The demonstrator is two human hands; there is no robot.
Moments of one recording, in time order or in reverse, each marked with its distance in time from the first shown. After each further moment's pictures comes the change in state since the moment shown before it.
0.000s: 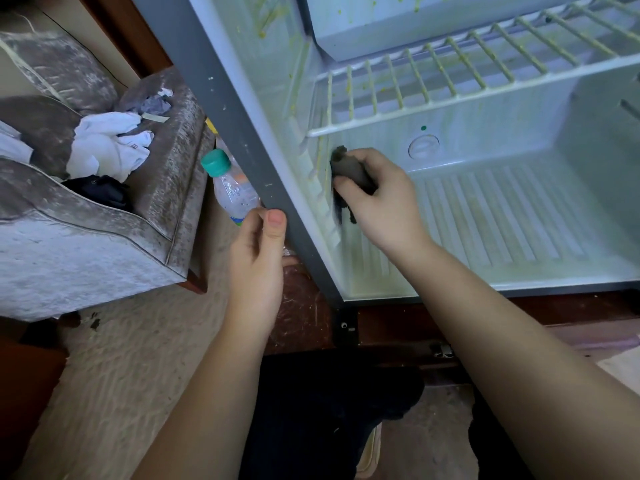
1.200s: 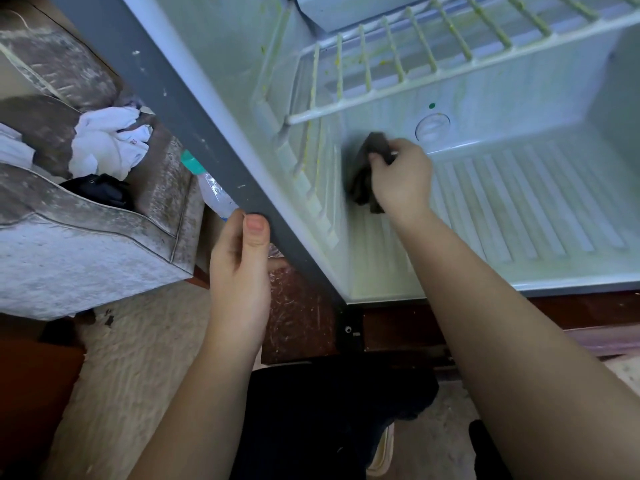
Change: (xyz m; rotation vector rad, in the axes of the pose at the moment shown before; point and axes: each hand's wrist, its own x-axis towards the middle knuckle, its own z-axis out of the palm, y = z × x) left_hand 0.000 0.005 -0.002 0.078 -0.014 -0.015; right_hand 0.058 0.063 0.001 -0.252 0.244 0.188
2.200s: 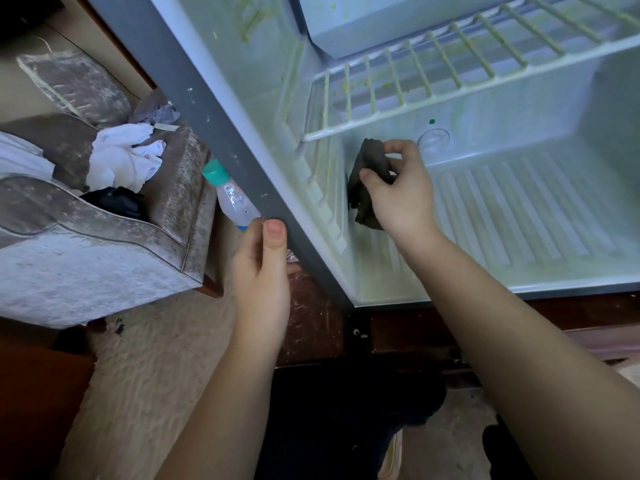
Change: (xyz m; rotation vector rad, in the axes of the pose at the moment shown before) left_hand -0.004 0.001 0.004 0.000 0.064 0.034; right_hand -0.040 -0.027 -0.018 0.384 -0.088 0.010
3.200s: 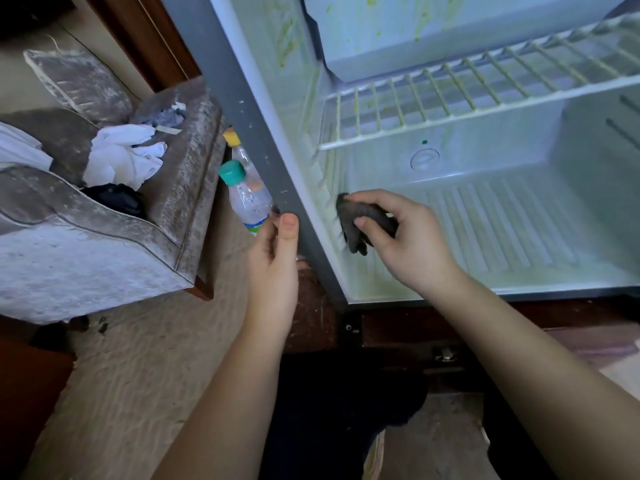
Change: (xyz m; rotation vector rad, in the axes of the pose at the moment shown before) left_hand -0.006 0.005 0.003 -0.102 -0.036 -0.067; right_hand -0.058 -0.018 -0.036 -0.237 -0.295 -0.416
